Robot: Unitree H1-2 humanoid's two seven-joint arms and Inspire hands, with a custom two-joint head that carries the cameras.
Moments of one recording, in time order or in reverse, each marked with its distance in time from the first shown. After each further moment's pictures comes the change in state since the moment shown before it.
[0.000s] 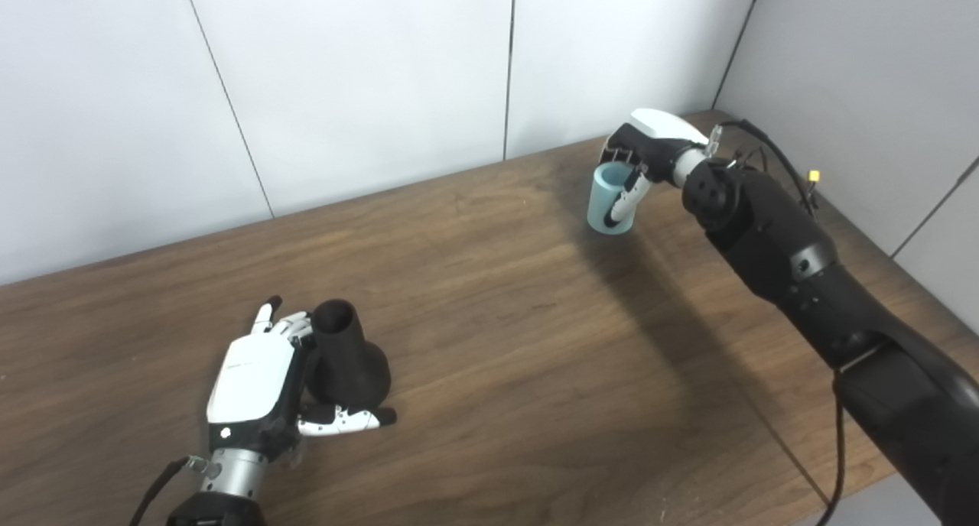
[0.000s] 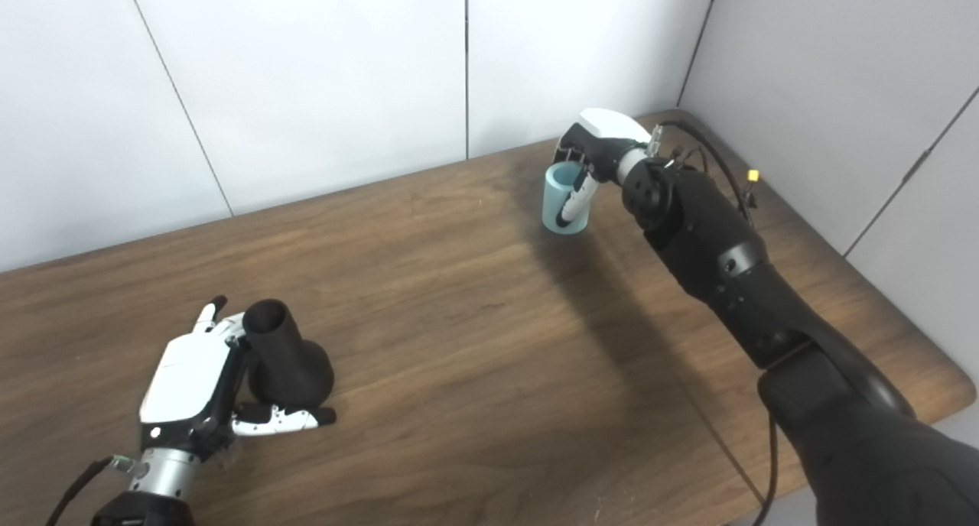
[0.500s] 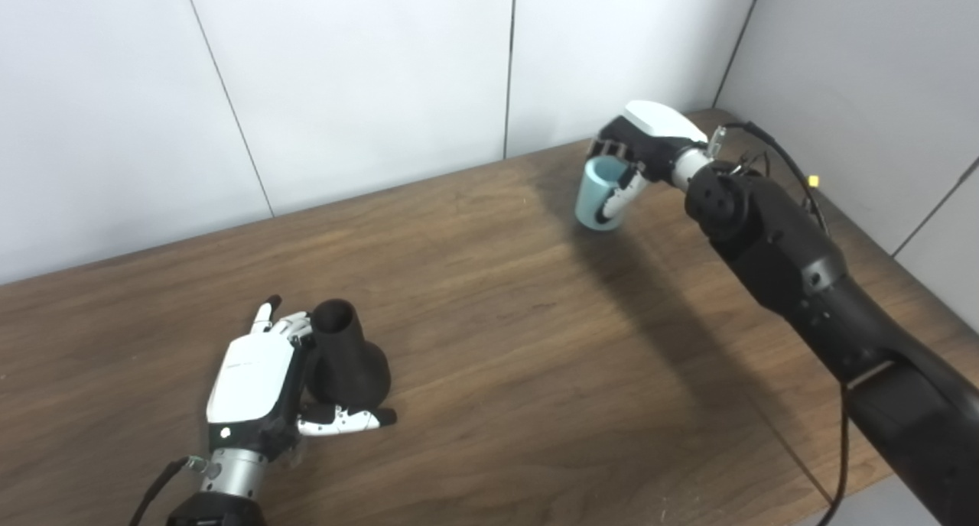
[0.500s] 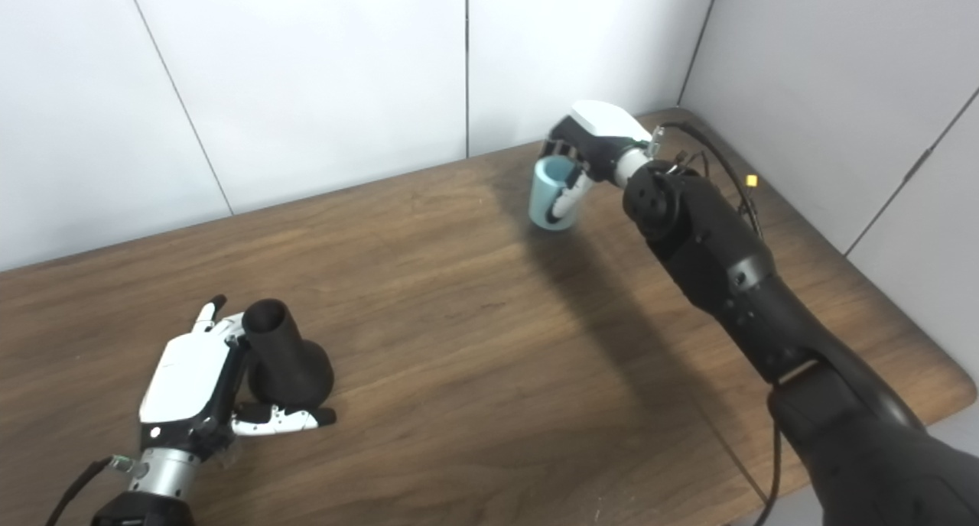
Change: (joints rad) left arm 0.001 0.000 -0.003 -0.005 0.002 0.003 -0.001; right arm 0.053 0.000 -0.033 -0.199 0.015 -0.025 -0.023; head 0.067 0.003
